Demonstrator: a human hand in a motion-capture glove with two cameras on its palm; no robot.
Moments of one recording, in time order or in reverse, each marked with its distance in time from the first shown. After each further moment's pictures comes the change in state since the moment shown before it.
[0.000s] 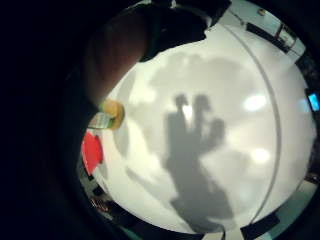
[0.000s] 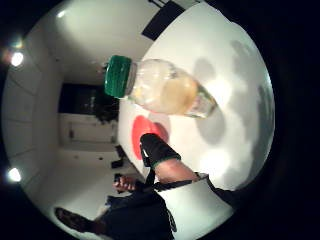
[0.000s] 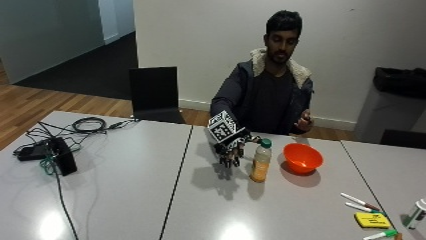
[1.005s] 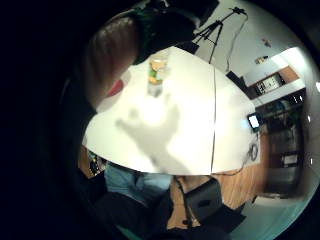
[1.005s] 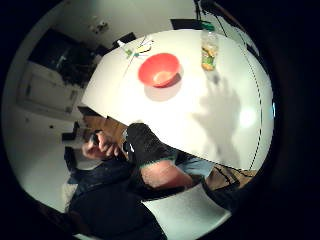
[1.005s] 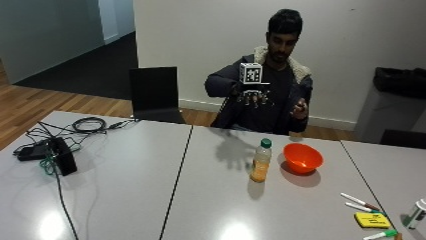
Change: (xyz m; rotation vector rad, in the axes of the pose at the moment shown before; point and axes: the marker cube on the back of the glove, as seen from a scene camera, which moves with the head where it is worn) arm -0.167 0.198 -0.105 0.012 0.615 -0.011
